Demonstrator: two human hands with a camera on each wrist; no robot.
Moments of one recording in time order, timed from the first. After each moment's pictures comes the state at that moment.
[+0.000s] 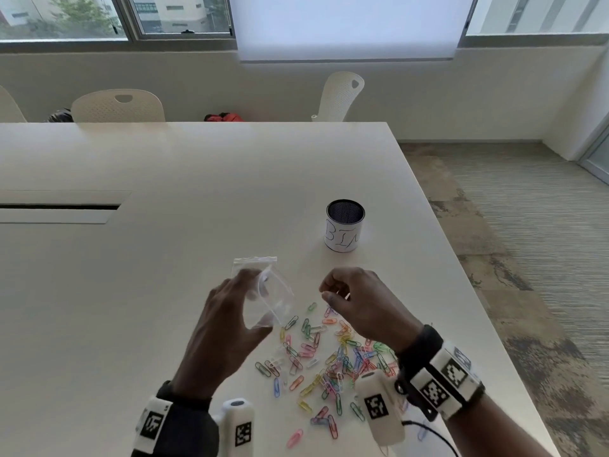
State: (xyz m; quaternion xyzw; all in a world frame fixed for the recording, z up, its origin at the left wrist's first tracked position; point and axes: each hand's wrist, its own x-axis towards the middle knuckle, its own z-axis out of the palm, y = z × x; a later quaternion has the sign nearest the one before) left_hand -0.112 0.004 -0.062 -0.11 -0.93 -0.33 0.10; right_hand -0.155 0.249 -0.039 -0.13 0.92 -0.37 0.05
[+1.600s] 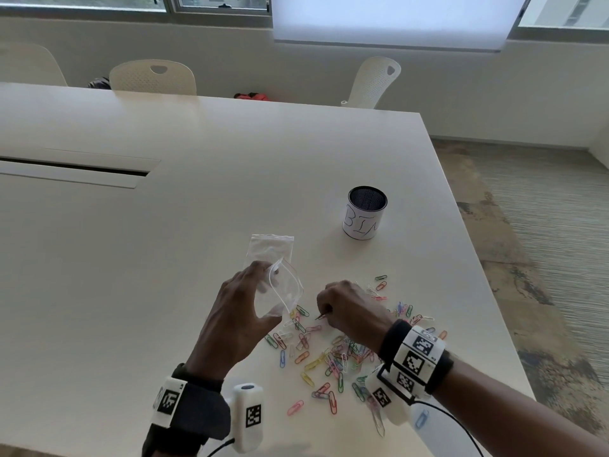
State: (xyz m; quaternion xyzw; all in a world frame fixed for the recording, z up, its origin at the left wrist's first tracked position) left_hand -0.089 0.005 -0.082 -0.04 -0.93 -0.34 0.08; right_hand -0.163 0.232 -0.106 -0.31 0.93 -0.18 0.11
